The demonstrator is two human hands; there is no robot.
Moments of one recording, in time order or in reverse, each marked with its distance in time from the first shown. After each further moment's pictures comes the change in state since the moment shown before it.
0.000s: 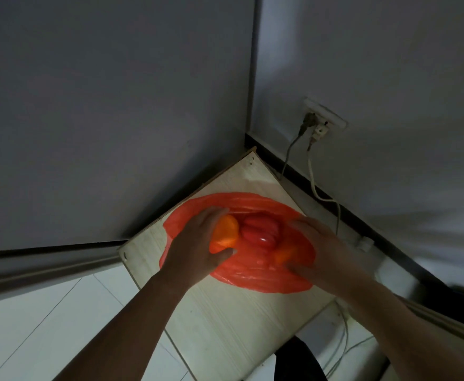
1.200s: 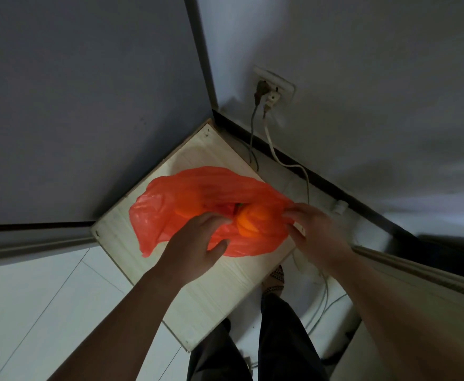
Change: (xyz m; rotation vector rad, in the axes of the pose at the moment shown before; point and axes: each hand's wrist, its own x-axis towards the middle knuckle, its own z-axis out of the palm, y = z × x) left_hand -0.038 0.068 0.045 0.074 -0.165 0.122; right_hand -0.066 0.059 -0.007 -0.141 0.176 -0.023
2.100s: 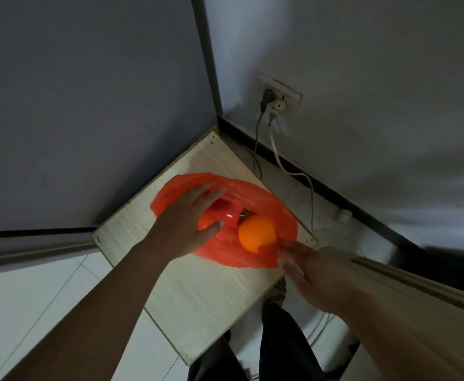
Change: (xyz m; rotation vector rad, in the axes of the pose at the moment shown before) left_hand 0.038 -0.026 -0.034 0.136 -0.031 0.006; right_hand -0.030 -0.029 -0.012 0.245 -0.203 -0.072
